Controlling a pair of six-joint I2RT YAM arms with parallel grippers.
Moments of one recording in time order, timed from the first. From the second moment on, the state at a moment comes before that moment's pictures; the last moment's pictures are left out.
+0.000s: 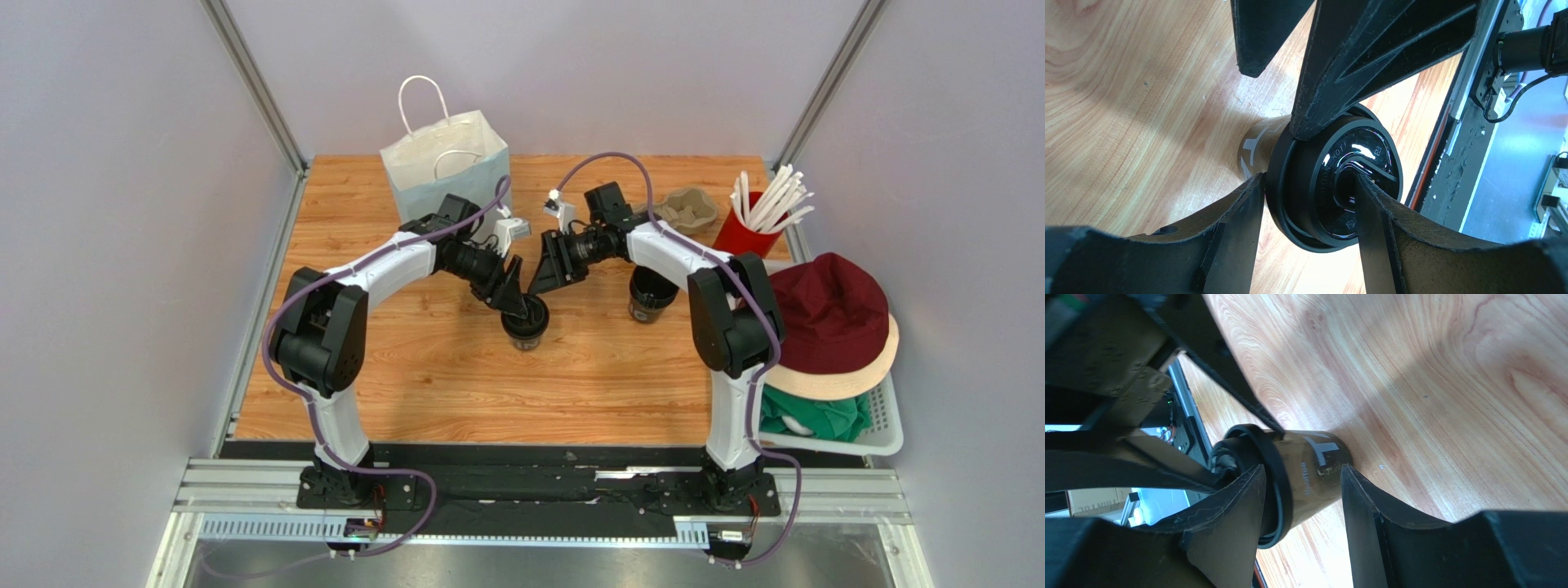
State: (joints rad) left arm -0.43 1.85 1.32 -0.56 0.82 0.19; right arm 0.41 2.02 1.48 -0.43 -0.88 0.11
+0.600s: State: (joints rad) left arm -0.43 1.85 1.32 -0.55 0.82 0.19; right arm 0.44 2.02 1.51 -0.46 -0.83 0.06
